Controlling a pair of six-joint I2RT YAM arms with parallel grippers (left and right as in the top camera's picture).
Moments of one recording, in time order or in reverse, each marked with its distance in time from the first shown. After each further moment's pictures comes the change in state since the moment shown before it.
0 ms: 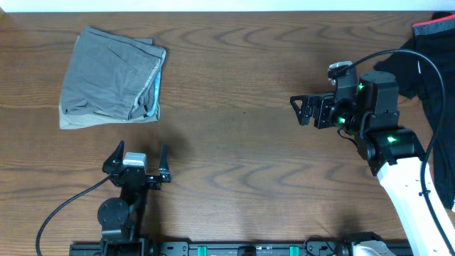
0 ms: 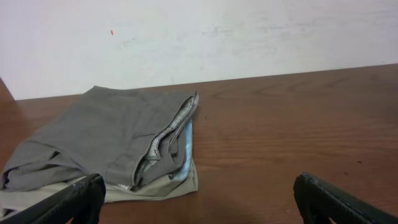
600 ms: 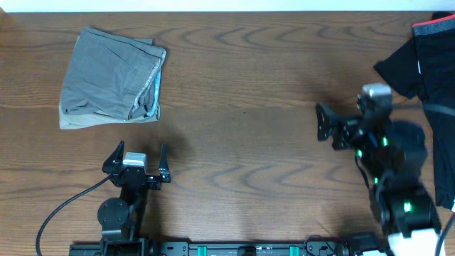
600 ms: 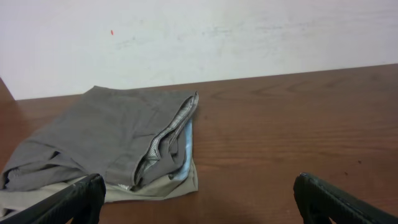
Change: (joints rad) left arm 0.000 0.000 0.000 0.000 0.000 0.000; right arm 0.000 -0.469 -0.269 0.176 0.264 -0.028
